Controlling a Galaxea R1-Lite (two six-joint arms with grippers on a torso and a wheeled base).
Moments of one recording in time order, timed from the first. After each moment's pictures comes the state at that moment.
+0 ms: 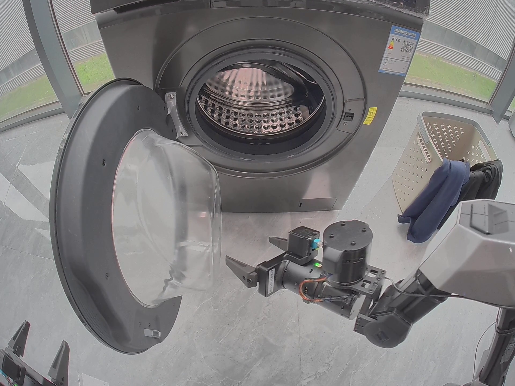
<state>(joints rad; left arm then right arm) -0.01 0.02 -0.02 0.00 0.00 -0.05 0.82 2.14 -0.81 -1.19 -0.03 0.20</state>
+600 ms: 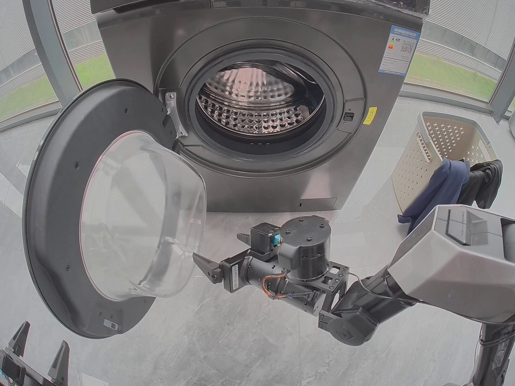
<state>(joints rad) -0.01 0.02 -0.02 0.00 0.00 -0.05 0.88 2.24 -1.04 -1.07 -0.03 0.20</state>
